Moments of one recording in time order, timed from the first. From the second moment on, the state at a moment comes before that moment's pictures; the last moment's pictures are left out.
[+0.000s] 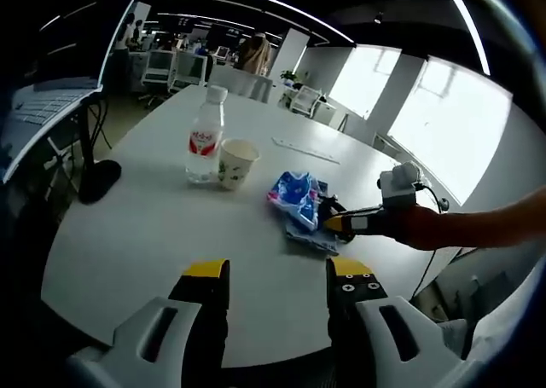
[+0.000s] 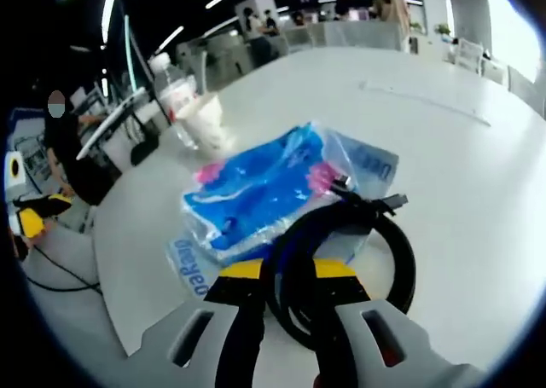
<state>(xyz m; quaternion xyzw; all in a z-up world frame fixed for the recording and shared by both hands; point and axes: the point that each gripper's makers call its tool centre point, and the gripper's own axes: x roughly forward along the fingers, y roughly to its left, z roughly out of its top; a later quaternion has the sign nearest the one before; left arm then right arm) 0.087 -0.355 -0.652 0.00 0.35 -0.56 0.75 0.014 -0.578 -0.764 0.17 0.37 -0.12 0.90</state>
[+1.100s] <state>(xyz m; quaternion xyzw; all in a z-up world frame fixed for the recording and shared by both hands) 0.086 -0.371 -0.649 0.00 0.34 -0.57 0.75 -0.042 -0.609 -0.728 0.20 0.31 -0.17 0.91</state>
